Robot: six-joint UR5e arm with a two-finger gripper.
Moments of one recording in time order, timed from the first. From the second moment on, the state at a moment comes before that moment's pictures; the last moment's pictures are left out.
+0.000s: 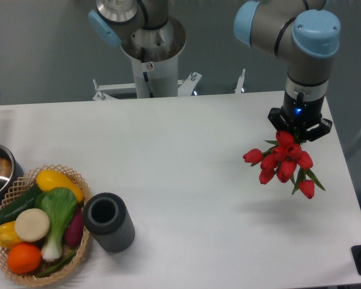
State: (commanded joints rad) arm 2.78 -1.85 -1.57 -1.08 1.56 1.22
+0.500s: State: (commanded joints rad) arm 2.70 -1.85 -1.63 -1.07 1.57 1.20
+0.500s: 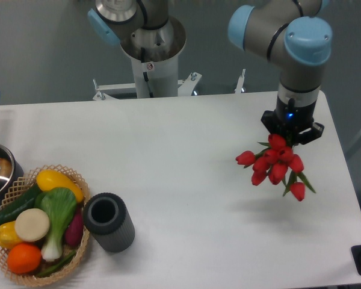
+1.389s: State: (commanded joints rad) arm 2.60 -1.88 -1.69 -1.00 1.54 1.12
